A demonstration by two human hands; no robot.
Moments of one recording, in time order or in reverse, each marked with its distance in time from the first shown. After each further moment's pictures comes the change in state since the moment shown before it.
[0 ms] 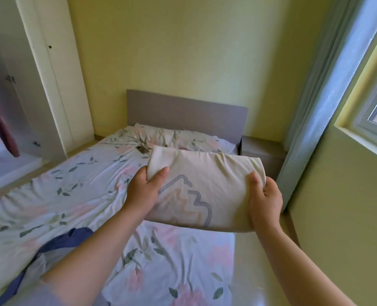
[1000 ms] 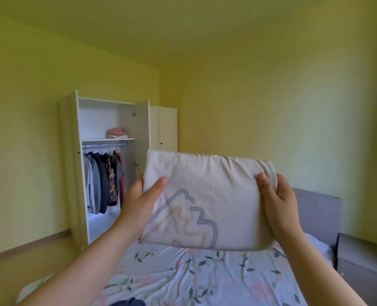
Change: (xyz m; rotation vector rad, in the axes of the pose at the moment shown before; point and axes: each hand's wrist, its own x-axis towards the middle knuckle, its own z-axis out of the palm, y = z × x) left_hand -0.057 0.272 -0.031 -0.140 0.420 0.297; right_hand 0.153 -0.217 -0.022 0.486 -0.457 -0.377
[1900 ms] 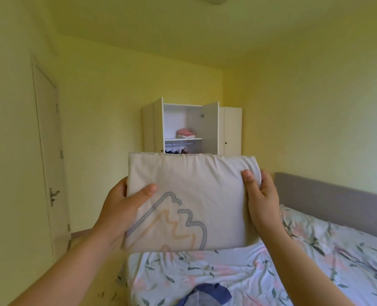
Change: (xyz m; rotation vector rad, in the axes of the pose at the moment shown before) left_hand -0.083 0.090 -0.347 0.193 0.232 -0.007; right_hand -0.168 -0.158 0.265 0.262 -0.210 -0.003
